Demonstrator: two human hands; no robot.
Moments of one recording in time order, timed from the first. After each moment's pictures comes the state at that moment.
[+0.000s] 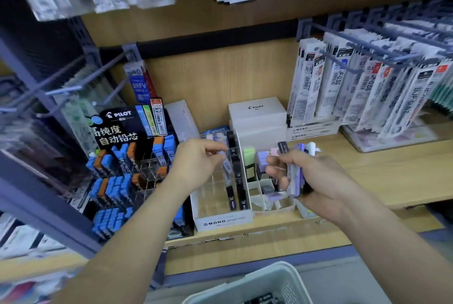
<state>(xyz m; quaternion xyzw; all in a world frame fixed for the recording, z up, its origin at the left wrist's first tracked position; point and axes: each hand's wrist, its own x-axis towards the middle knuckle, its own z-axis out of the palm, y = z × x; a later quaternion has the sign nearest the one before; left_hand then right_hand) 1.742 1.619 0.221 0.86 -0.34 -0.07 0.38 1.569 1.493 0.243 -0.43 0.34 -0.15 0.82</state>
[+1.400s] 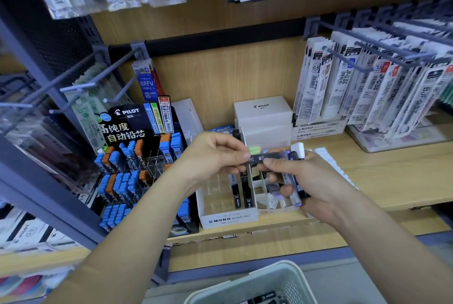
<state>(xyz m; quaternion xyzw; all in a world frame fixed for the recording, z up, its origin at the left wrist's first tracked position) 1.719 1.625 0.255 0.70 -0.30 -0.34 0.55 1.580 1.502 0.233 -0.52 0.29 -0.13 0.79</state>
